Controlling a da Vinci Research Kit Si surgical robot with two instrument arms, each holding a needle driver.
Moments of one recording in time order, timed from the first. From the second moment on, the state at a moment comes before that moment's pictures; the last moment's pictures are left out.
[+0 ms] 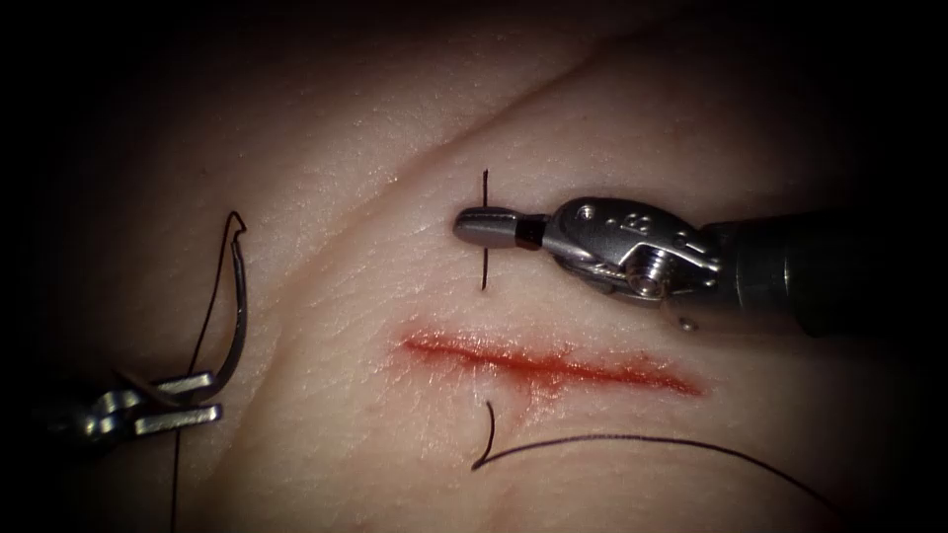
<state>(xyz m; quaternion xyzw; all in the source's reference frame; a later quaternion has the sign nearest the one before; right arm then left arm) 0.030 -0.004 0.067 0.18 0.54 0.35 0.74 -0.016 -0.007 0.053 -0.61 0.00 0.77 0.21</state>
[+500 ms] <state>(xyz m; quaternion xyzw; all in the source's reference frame) 0.027 -0.004 0.064 0.17 0.57 0.36 0.72 -0.016 -0.007 0.053 -0.61 0.00 0.77 0.21</state>
